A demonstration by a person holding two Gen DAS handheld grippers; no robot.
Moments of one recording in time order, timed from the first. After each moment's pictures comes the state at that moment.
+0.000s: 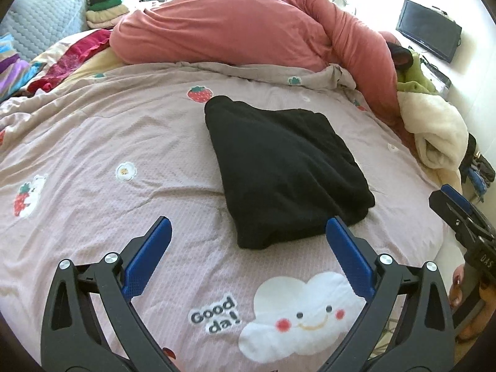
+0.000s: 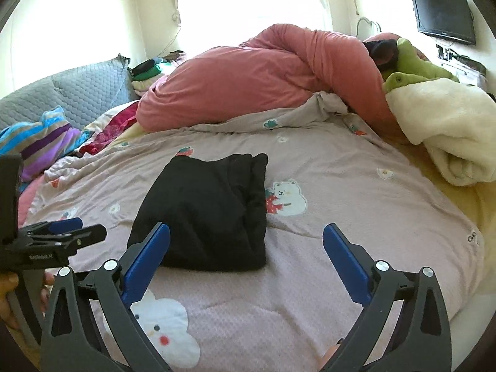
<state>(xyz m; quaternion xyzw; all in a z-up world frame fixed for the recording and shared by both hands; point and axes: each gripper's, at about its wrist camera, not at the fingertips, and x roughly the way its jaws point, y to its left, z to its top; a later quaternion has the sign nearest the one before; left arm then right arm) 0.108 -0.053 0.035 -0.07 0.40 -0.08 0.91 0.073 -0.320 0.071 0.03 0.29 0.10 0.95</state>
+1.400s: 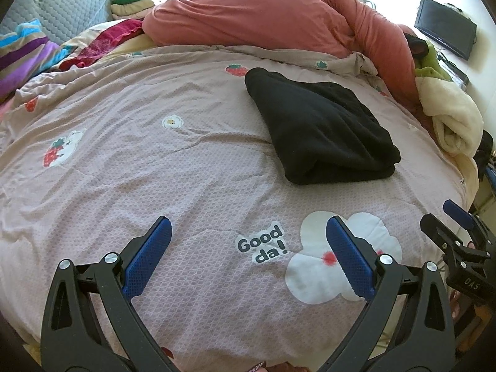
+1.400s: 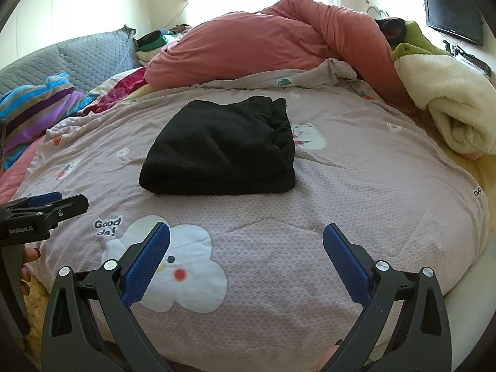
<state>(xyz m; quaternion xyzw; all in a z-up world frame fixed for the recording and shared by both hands) 0.050 -0.028 0.004 -0.06 0.41 -0.03 0.91 0.036 -0.282 0.013 0.00 0.34 0.10 0.93</state>
